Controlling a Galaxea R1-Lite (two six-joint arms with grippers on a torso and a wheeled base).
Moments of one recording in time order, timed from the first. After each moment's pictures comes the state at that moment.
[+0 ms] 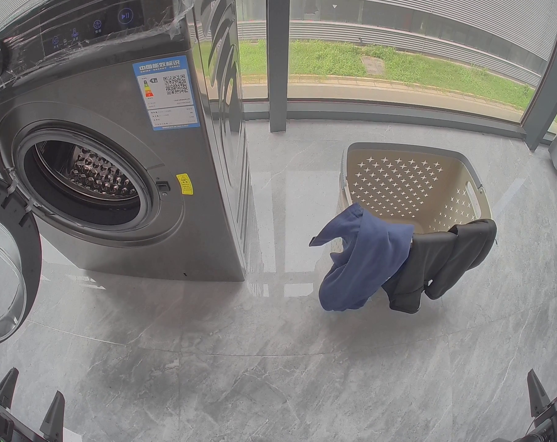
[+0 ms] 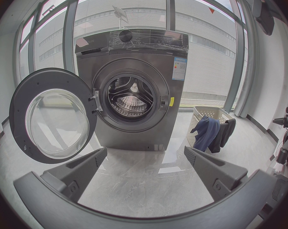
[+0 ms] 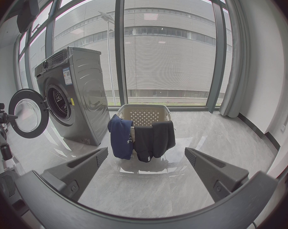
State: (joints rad) left arm 0.00 0.02 -0.02 0.01 -0.01 -0.03; right arm 0.00 0.02 -0.02 0.00 0.01 -0.02
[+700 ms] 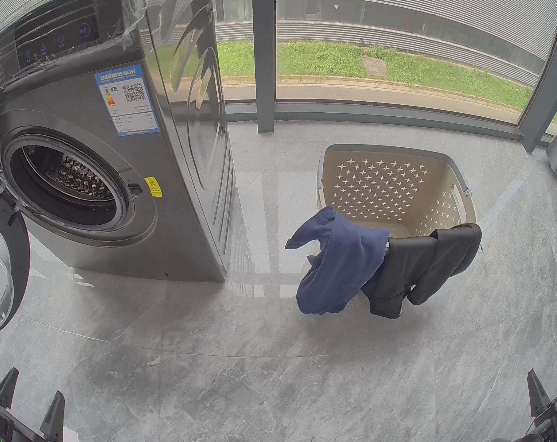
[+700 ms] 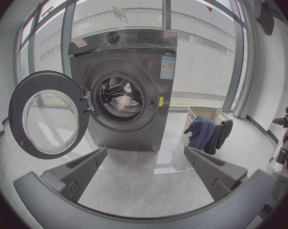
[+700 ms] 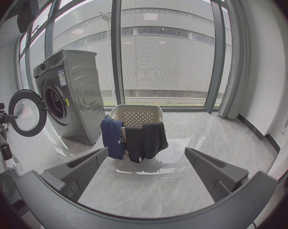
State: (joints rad) left arm 0.00 0.02 -0.02 0.01 -0.01 -0.03; right arm 0.00 0.02 -0.02 0.00 0.01 -0.02
